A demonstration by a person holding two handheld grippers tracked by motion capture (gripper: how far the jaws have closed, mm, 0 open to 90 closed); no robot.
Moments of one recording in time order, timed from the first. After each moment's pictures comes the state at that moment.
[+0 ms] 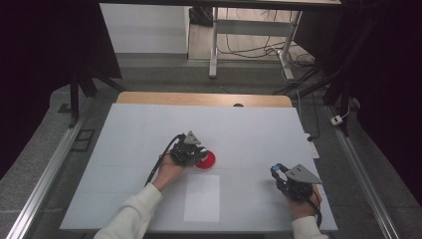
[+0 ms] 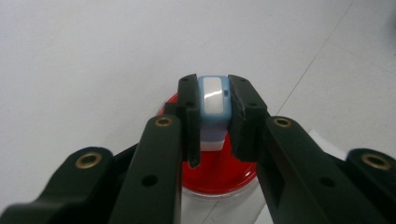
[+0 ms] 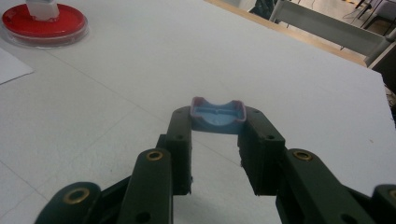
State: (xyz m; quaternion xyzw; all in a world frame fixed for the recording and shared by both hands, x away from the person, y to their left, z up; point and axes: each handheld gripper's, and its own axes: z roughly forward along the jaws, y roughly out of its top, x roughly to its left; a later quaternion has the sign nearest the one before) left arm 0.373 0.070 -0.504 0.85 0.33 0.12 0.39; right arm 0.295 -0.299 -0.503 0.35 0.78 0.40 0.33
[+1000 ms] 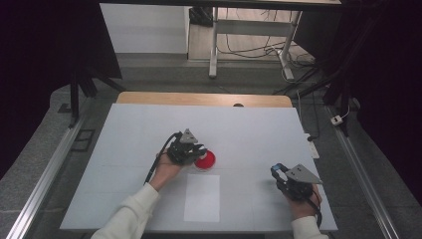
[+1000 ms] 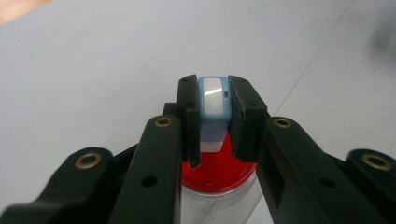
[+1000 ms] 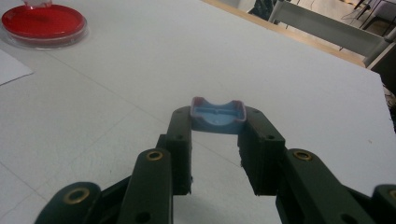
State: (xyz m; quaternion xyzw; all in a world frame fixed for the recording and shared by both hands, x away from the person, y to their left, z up) left arm 0.366 0.079 -0.487 0.84 0.33 0.13 0.41; right arm 0.294 -0.299 -0.502 0.35 0.78 0.40 0.33
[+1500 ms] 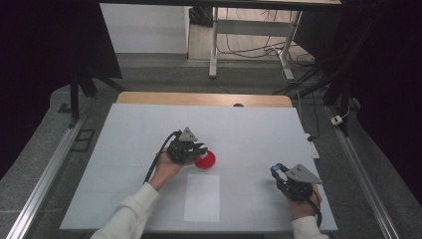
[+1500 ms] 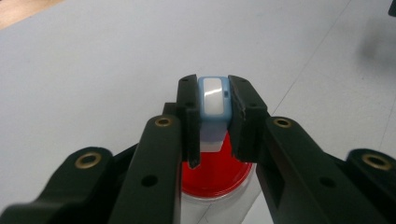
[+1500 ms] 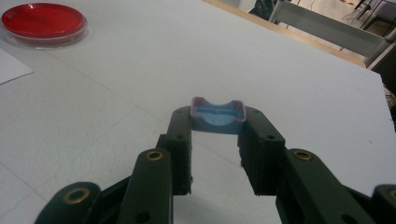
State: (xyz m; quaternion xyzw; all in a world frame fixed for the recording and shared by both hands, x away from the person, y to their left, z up) left arm 0.367 0.076 -0.485 0.84 0.33 0.12 0.41; right arm 0.295 -0.299 -0.502 0.35 0.78 0.40 0.33
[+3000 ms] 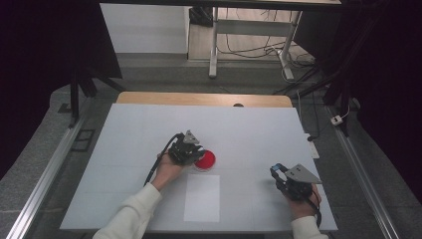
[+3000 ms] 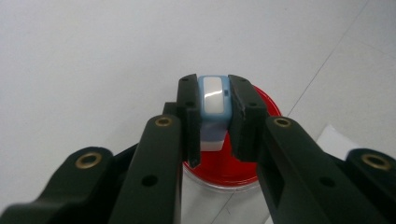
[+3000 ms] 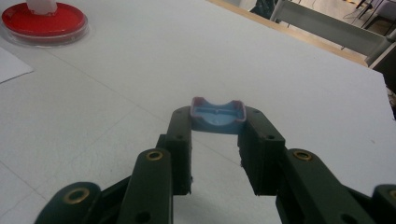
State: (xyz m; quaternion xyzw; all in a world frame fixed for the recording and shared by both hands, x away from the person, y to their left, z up) left arm 0.374 0.074 -0.502 0.85 0.34 0.14 0.37; right arm 0.295 -0.298 -0.503 0.35 0.78 0.40 0.33
